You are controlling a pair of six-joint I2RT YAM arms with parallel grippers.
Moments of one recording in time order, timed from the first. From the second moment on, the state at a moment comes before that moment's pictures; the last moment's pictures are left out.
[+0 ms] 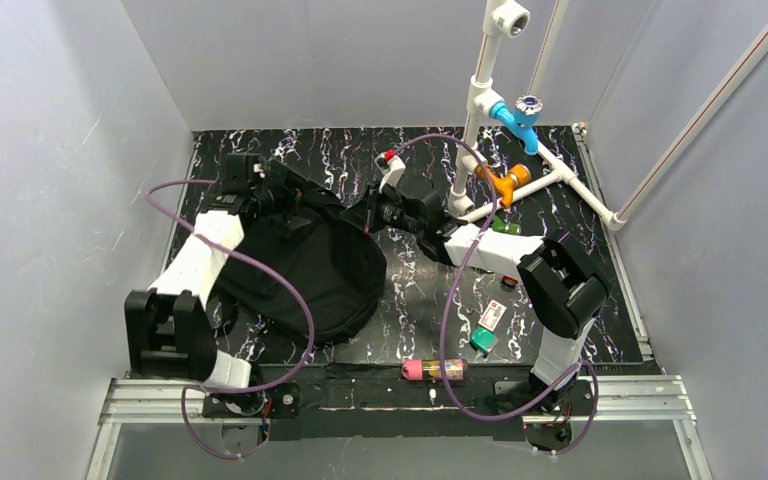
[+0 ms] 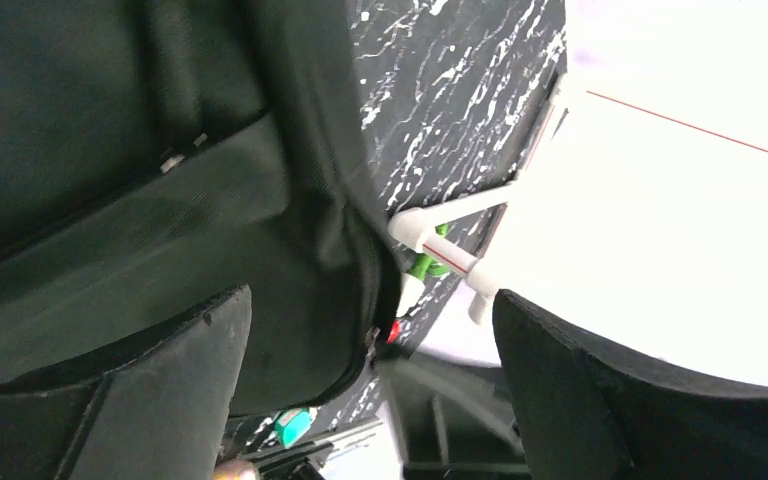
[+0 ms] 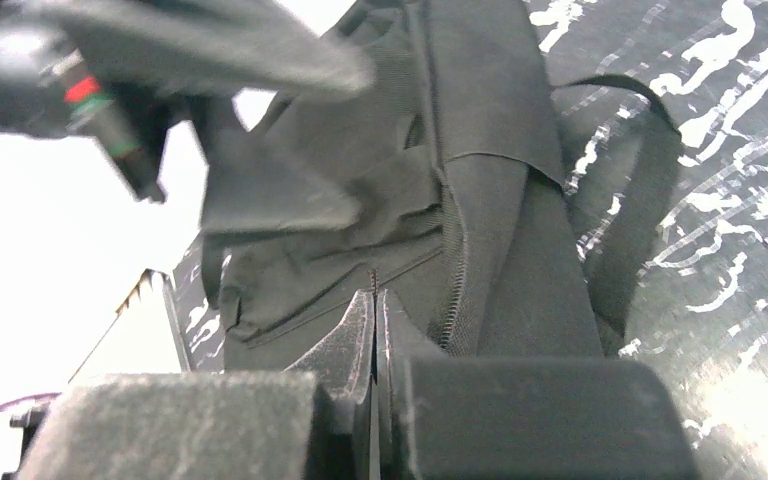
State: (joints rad) left arm -0.10 1.40 1.10 -0.48 0.33 -1.17; right arm 0.78 1.80 1.15 0.47 -0.27 0.60
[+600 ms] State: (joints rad) left arm -0.12 1.91 1.50 -0.63 0.42 -0.89; right arm 0.75 1.80 1.08 0.62 -0.65 0.27
